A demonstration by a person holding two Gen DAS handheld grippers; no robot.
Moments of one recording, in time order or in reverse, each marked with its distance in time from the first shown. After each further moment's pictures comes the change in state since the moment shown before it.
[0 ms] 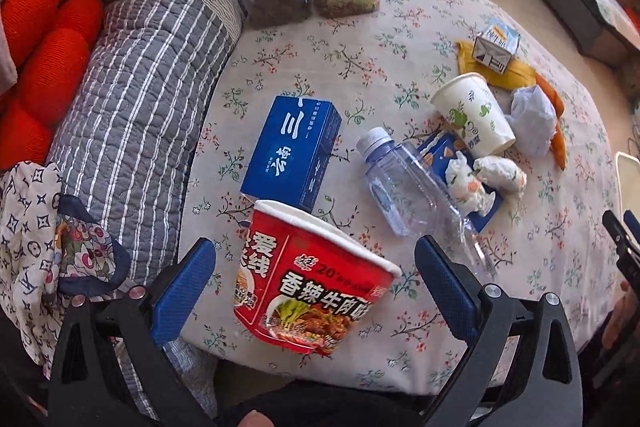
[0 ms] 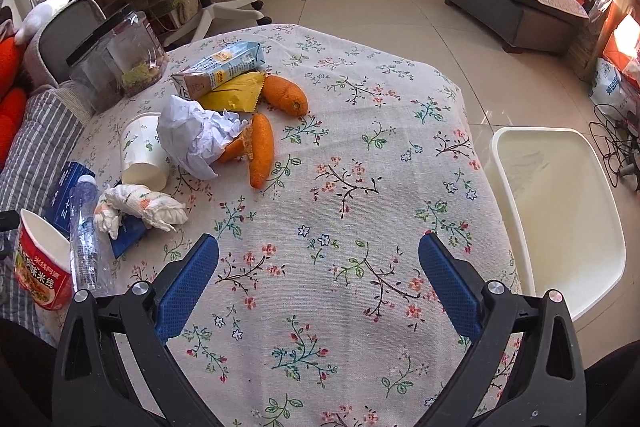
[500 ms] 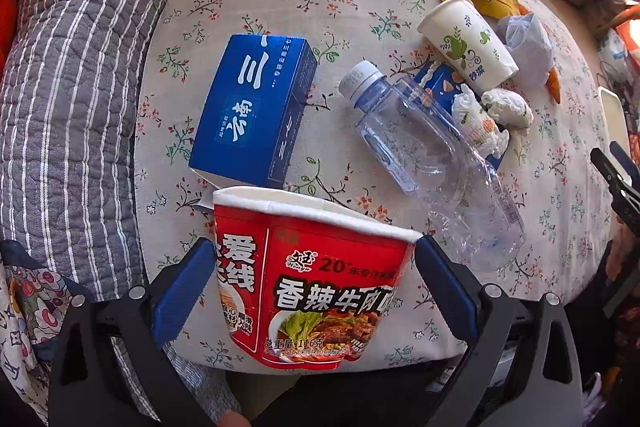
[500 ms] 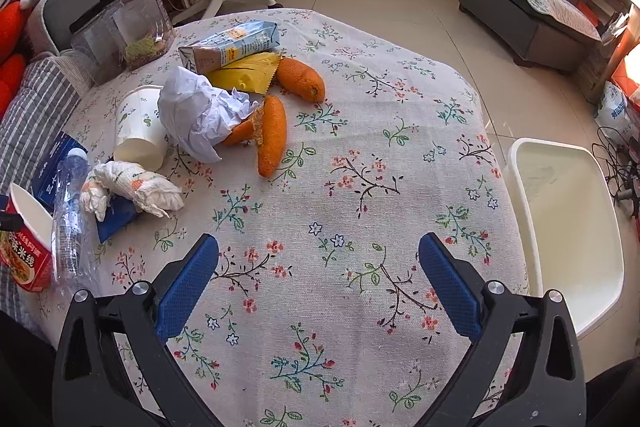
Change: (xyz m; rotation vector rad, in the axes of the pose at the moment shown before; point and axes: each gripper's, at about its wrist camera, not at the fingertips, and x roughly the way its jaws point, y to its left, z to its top) left arm 0.053 0.011 0.003 0.167 0.202 -0.166; right arm 0.020 0.018 -0.004 -0.099 0.023 -0.025
